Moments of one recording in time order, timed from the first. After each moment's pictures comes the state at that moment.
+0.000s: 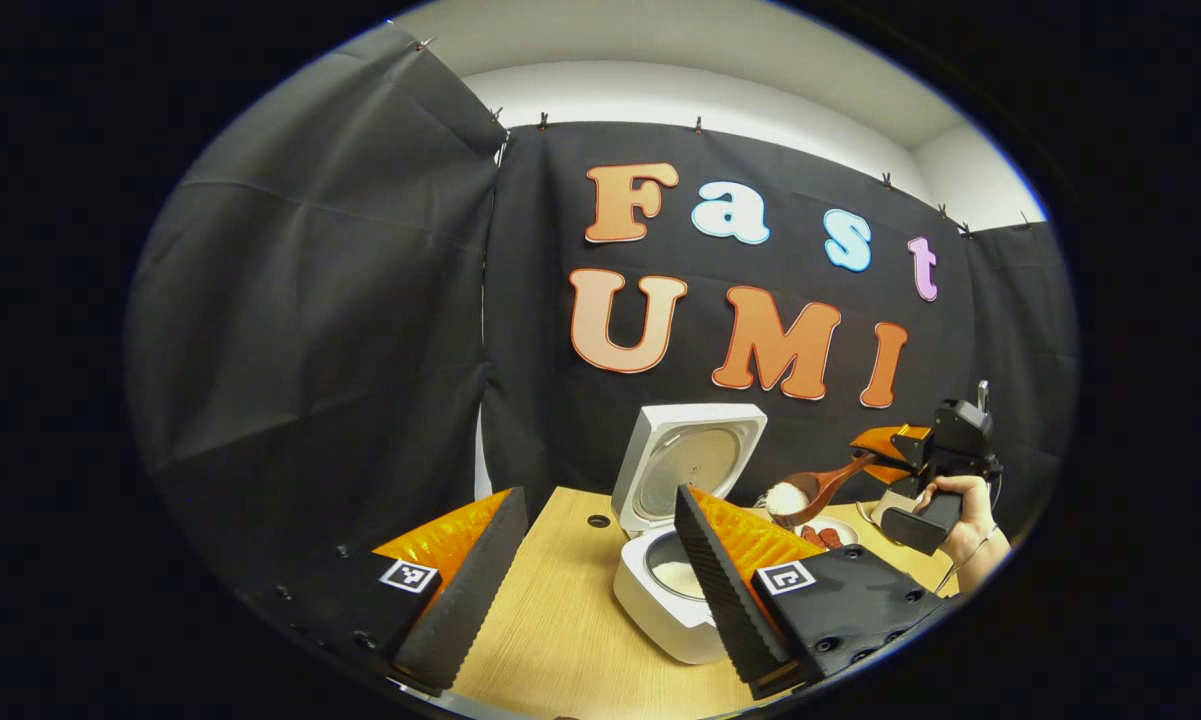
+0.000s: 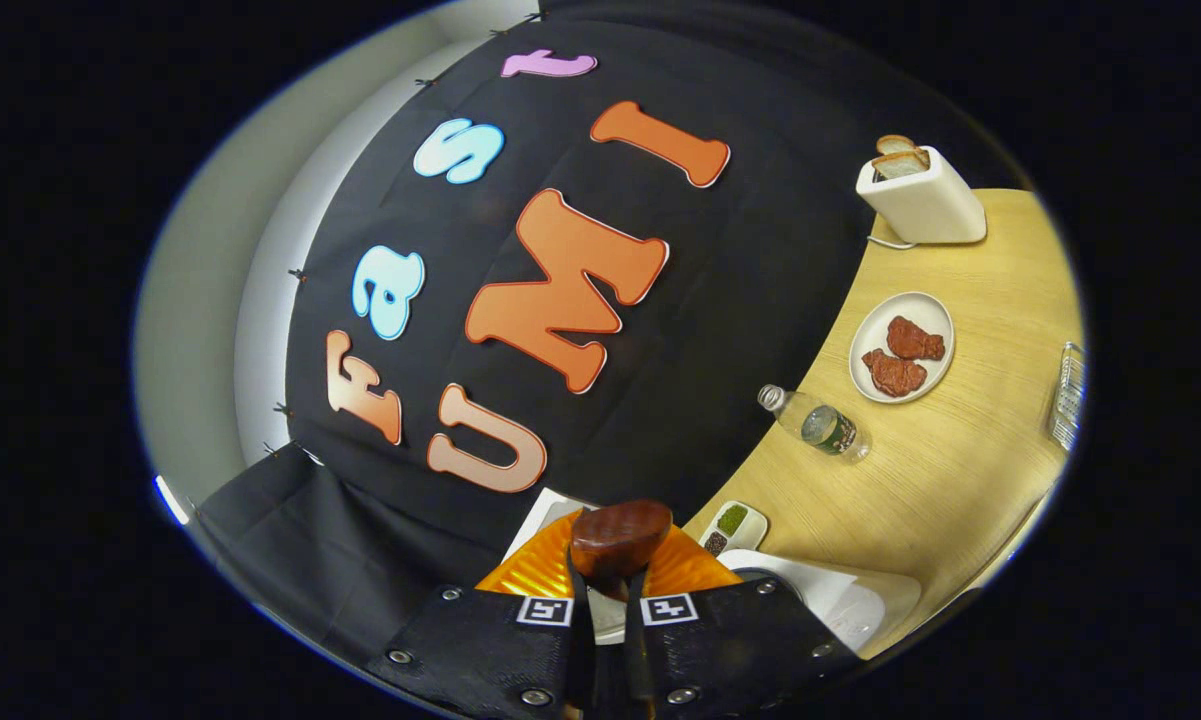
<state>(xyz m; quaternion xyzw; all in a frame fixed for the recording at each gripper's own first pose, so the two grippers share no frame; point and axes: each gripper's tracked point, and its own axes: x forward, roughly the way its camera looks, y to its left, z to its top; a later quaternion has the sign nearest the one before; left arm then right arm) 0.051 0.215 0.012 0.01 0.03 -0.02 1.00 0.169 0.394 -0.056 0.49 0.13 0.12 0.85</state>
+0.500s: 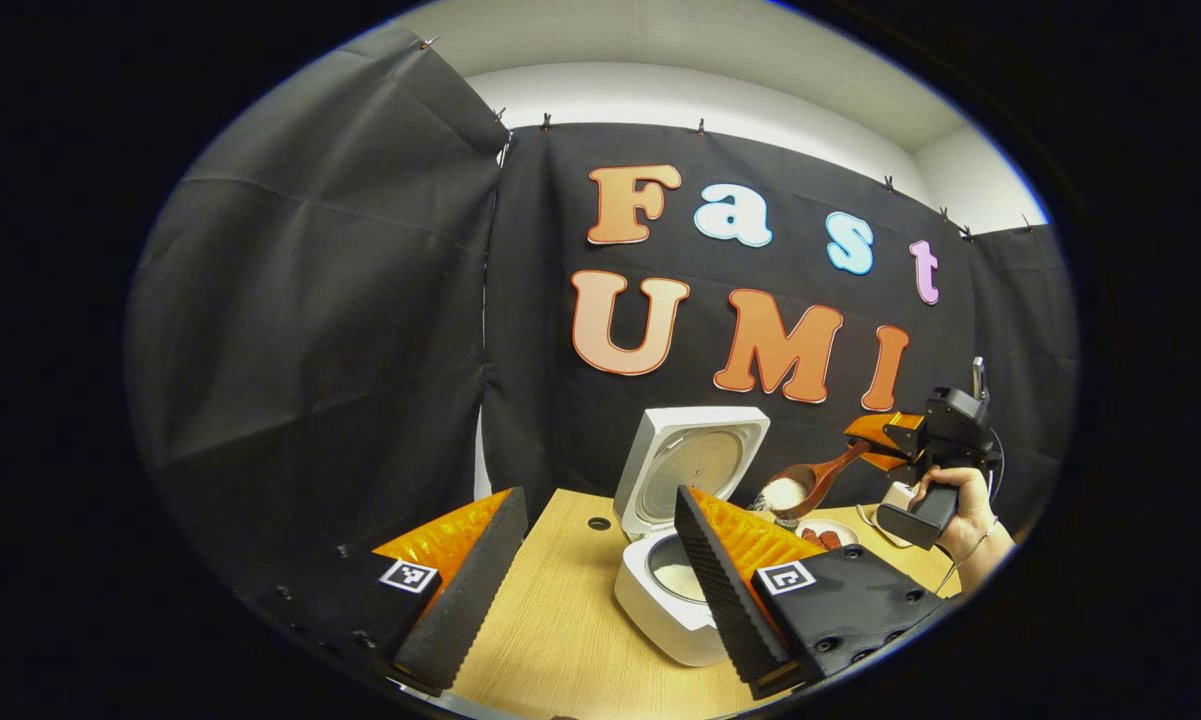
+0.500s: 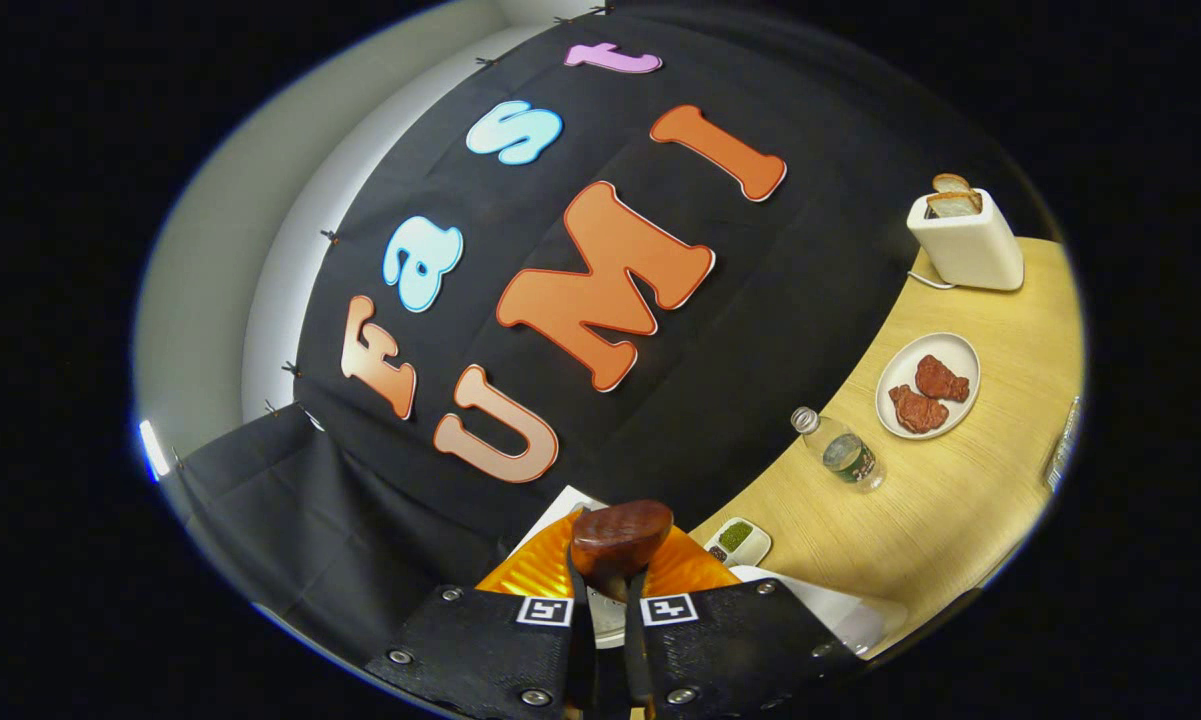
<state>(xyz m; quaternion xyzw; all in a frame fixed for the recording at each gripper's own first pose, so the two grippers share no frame) 0.056 0.216 0.016 0.01 0.02 -0.02 1.00 0.173 0.408 -0.032 0.43 0.10 0.15 0.88</state>
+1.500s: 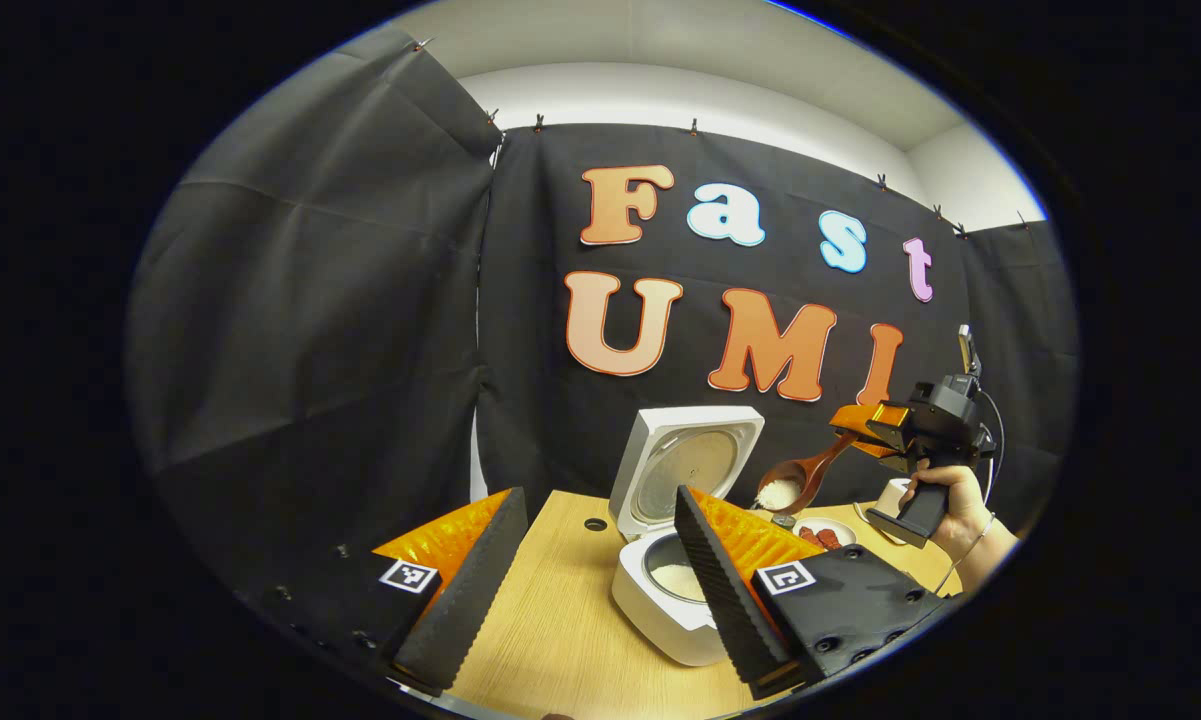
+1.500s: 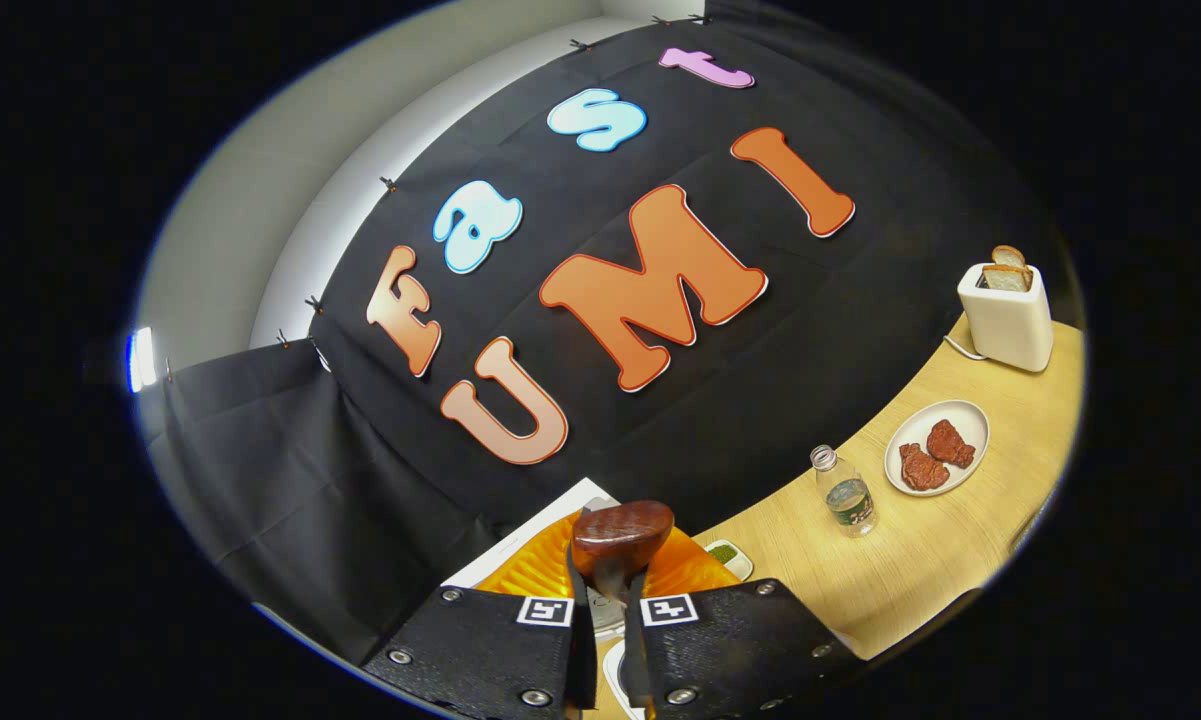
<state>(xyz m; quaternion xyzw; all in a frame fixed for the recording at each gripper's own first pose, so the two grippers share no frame) 0.062 0.215 0.012 0.01 0.02 -0.03 1.00 0.172 0.425 -0.027 0.34 0.08 0.17 0.92</state>
